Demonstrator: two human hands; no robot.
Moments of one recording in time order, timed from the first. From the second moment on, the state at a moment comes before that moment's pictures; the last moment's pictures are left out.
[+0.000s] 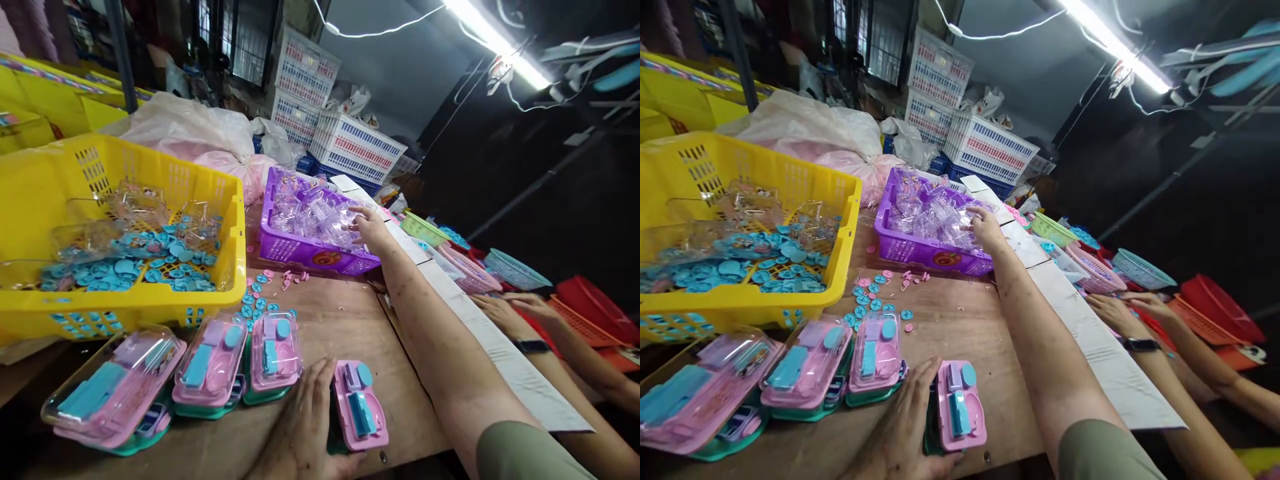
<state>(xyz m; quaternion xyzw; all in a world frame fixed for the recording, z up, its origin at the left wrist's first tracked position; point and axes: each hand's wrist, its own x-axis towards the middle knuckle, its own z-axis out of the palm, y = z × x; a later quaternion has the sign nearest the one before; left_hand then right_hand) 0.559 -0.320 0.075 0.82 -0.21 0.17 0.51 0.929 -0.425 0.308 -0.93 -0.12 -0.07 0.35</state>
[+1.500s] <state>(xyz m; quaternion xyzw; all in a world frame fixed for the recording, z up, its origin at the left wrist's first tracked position) 0.566 -0.309 0.100 0.81 -0.19 0.15 0.54 0.588 -0.503 0.226 -0.90 -0.23 -0.11 0.35</state>
